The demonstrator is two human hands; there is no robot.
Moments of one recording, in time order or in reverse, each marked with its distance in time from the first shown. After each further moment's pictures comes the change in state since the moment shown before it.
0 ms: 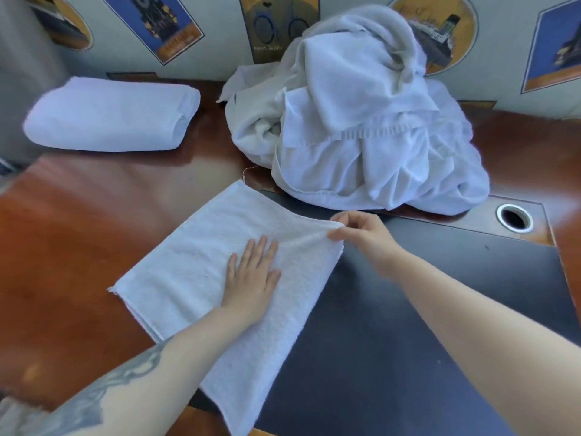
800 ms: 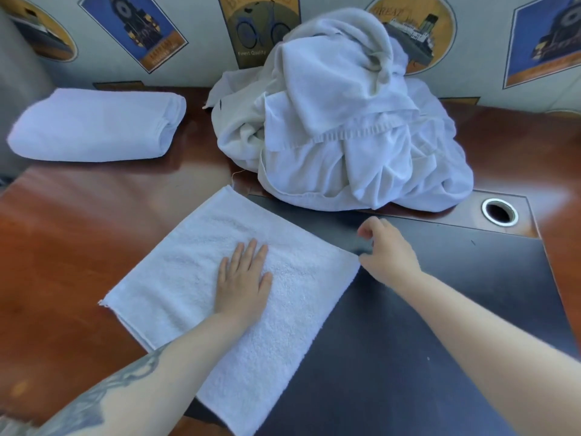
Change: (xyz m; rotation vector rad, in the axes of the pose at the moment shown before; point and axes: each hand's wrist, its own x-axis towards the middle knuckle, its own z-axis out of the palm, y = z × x) left_hand 0.000 0.009 0.003 -0.039 0.090 -0.030; right_hand -0.034 0.015 -0.035 -0.947 0.298 0.100
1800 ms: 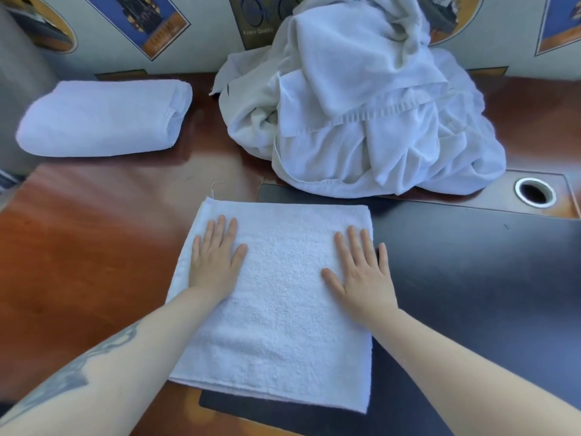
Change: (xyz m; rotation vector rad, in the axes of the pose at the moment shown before) left_hand 0.029 -0.080 -0.025 0.060 -0.010 -0.096; right_hand -0.039 -0.028 0.099 -0.346 -0.076 -0.129
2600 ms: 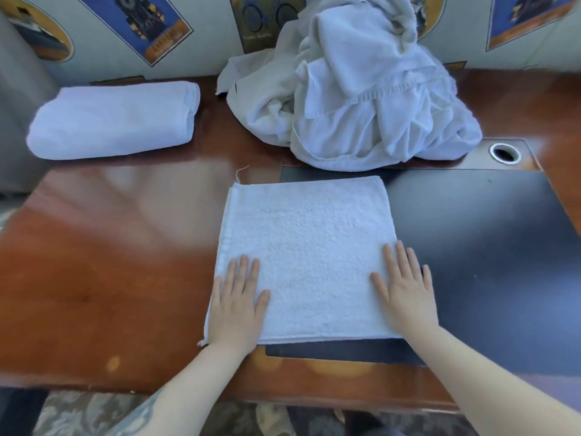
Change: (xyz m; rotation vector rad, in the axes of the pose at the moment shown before) left_hand -0.130 -0.064 0.016 0.098 -0.014 0.191; right_hand -0.109 -0.042 0.029 0.040 0.057 0.380
